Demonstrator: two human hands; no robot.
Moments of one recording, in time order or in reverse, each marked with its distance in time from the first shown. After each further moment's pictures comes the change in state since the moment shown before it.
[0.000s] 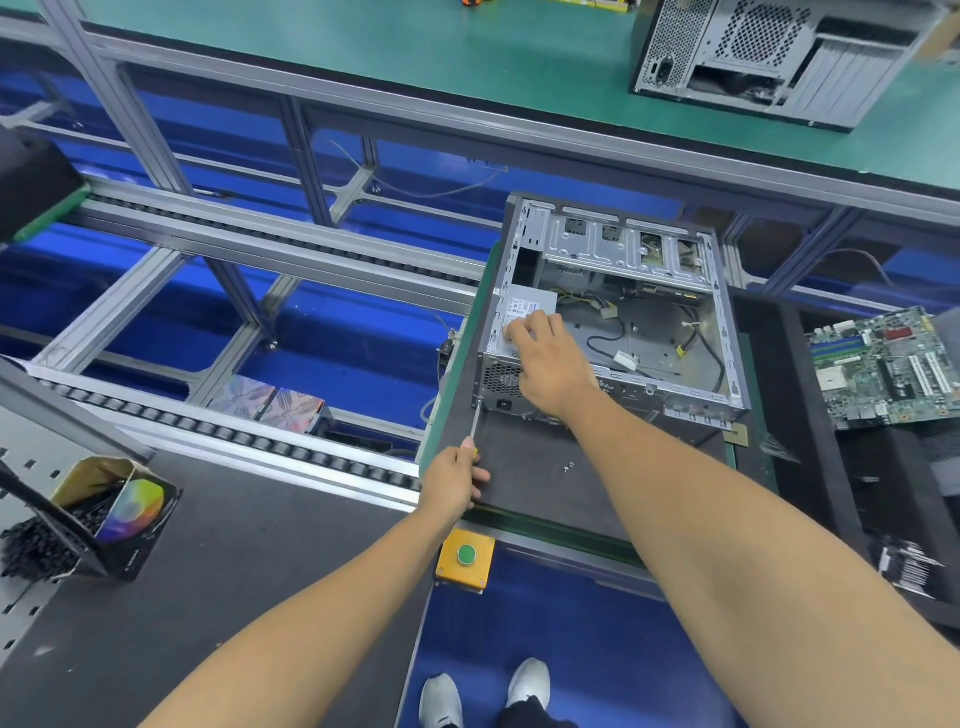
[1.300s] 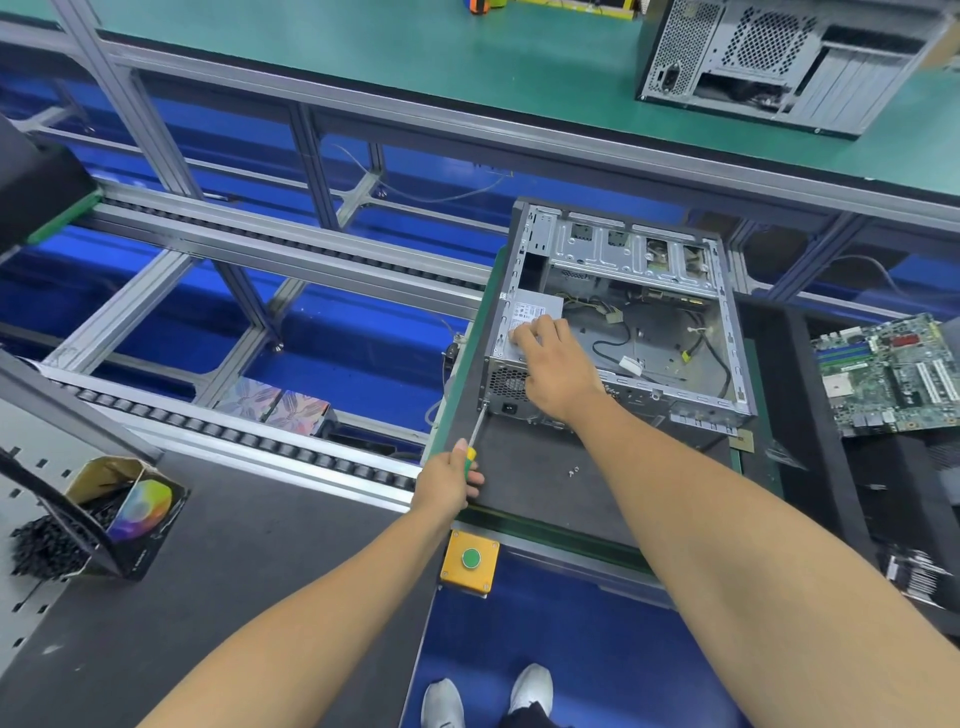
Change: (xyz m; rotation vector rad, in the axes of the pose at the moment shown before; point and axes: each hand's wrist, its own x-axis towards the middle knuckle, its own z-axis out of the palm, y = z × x) left_hand 0.006 -0.003 -0.011 -0.048 0.057 -0.055; right_hand 0.000 0.002 0.003 0.004 0.024 -0.013
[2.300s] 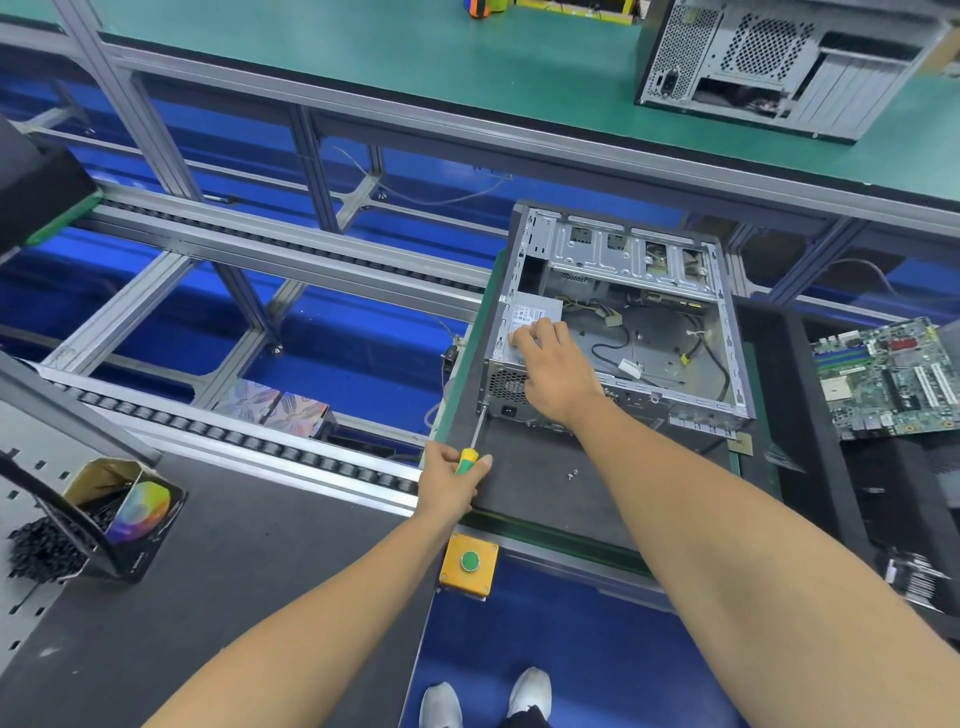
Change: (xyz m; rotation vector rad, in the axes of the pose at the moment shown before) left_hand -0.005 -0.004 0.000 -0.014 0.027 0.115; right_hand 0.001 -0.001 -0.002 -0.014 -0.031 -0.002
